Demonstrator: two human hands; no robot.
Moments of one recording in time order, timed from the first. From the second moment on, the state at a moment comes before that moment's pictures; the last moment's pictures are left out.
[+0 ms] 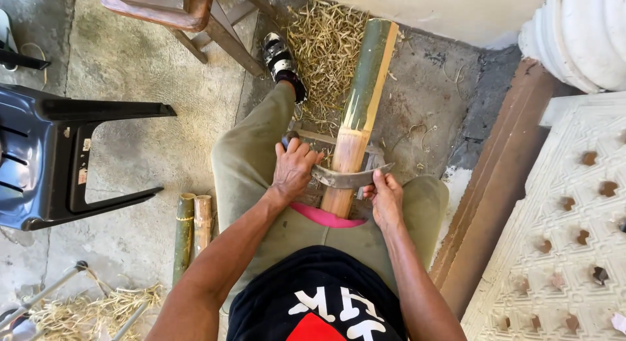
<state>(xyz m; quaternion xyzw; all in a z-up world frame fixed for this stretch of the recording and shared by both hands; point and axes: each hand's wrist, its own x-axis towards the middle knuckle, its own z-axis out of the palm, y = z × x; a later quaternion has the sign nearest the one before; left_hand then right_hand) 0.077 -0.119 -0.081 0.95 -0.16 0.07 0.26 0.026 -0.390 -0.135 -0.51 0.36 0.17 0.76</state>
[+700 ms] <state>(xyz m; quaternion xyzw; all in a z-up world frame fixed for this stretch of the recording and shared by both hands) 0.135 -0.133 -0.087 0.95 -0.17 0.06 0.25 0.079 -0.388 -0.145 -0.54 0.36 0.11 0.76</state>
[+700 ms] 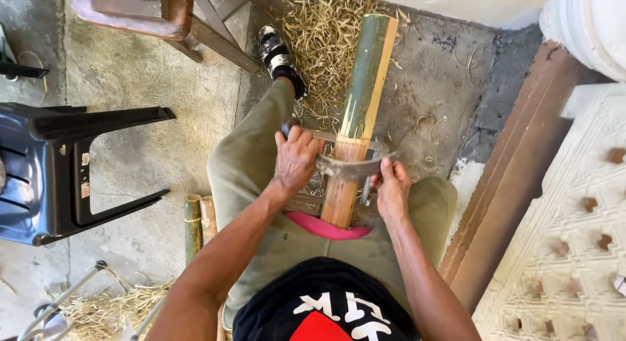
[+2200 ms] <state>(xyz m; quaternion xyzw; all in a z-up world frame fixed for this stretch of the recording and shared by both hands) 0.212 -0.152 -0.085 0.96 -0.10 0.13 0.23 0.218 -0.388 -0.103 -0.57 0.35 0.13 0.73</state>
